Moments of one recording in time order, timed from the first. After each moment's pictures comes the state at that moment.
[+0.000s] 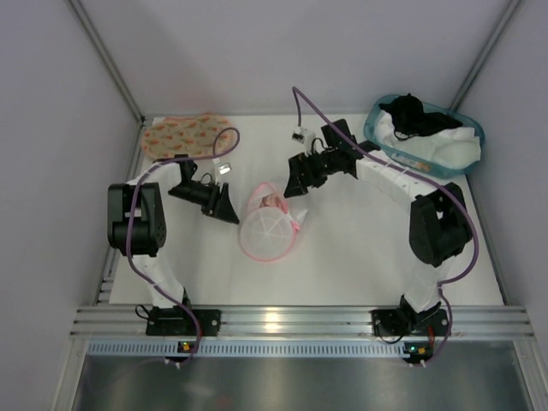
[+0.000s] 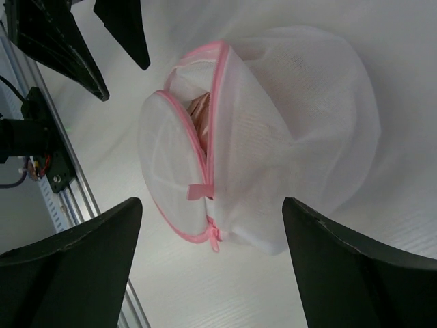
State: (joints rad) left arm 0.03 1.87 1.22 -1.00 1.00 0.56; right arm 0.51 1.83 1.46 -0.50 -0.68 0.02
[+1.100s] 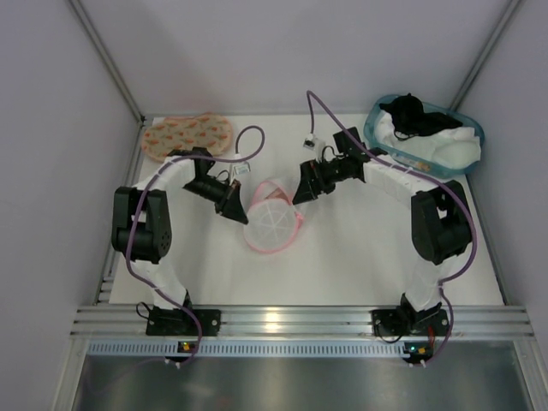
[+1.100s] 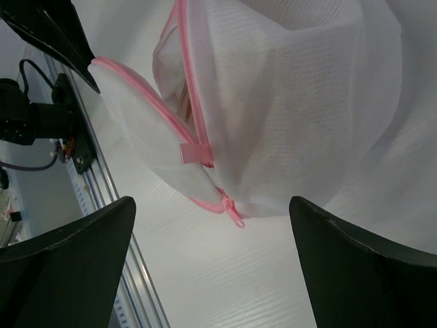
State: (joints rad) left arm -0.13 1.83 1.28 -1.11 1.03 0.79; right arm 0.42 1.83 1.34 -0.47 -0.82 0.03
